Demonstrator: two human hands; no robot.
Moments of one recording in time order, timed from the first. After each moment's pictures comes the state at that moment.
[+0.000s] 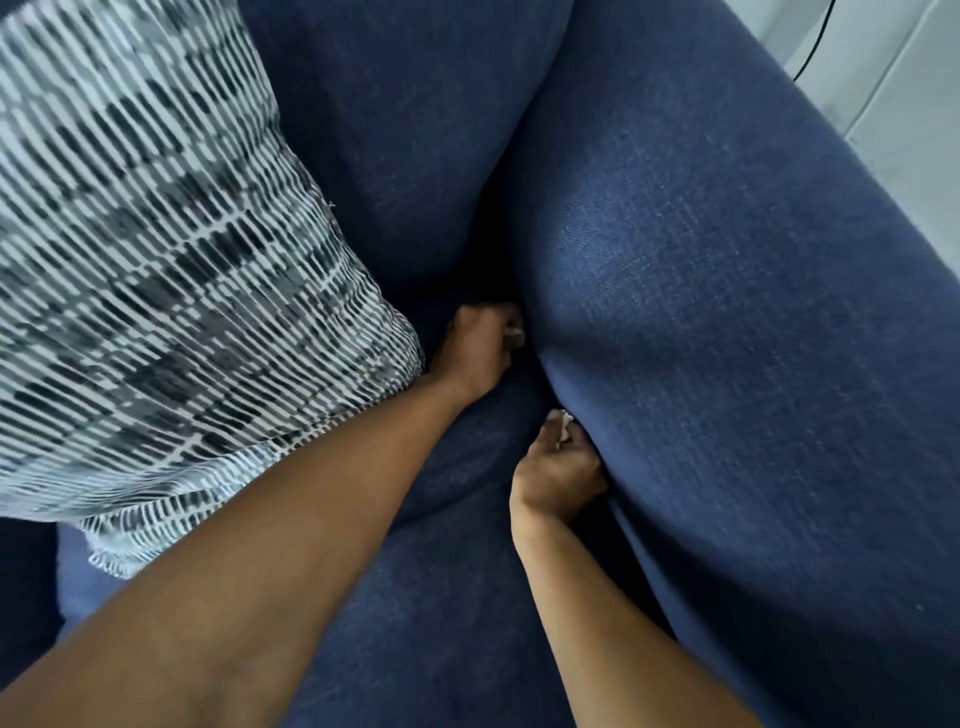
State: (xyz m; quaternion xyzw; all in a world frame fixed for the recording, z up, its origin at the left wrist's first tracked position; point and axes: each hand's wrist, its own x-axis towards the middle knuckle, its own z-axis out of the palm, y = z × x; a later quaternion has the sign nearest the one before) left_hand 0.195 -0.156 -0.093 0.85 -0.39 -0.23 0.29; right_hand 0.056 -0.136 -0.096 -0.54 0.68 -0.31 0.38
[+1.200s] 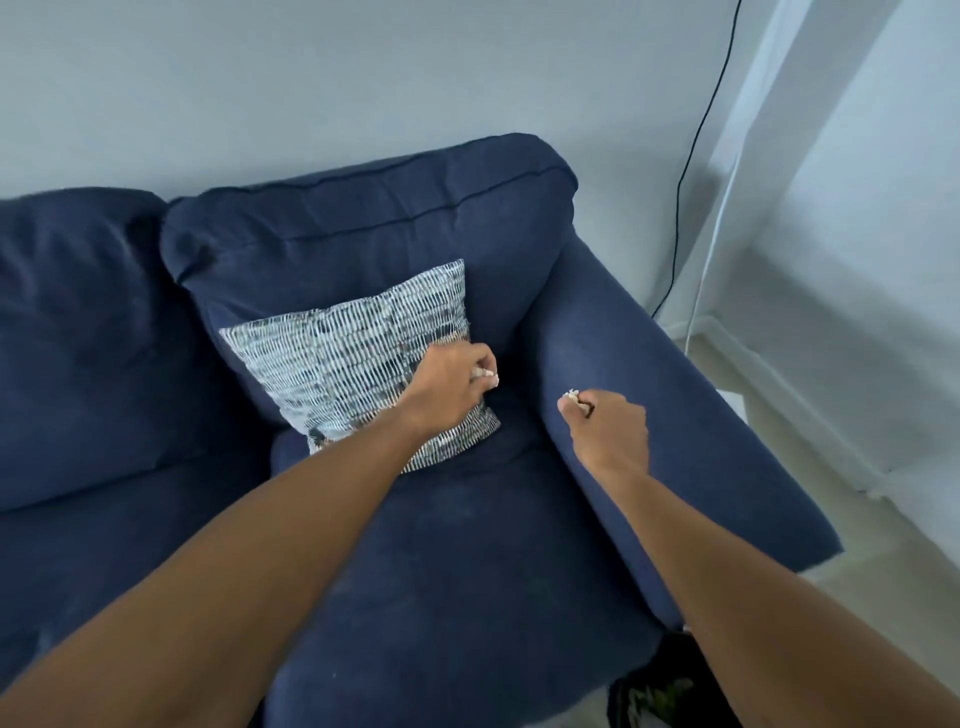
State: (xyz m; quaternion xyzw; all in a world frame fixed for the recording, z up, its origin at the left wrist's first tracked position) left_hand 0.088 0.059 0.227 0.81 -0.47 -0.07 0.33; right_hand -0.079 -0.070 0.206 -0.80 0.48 -0.16 0.34
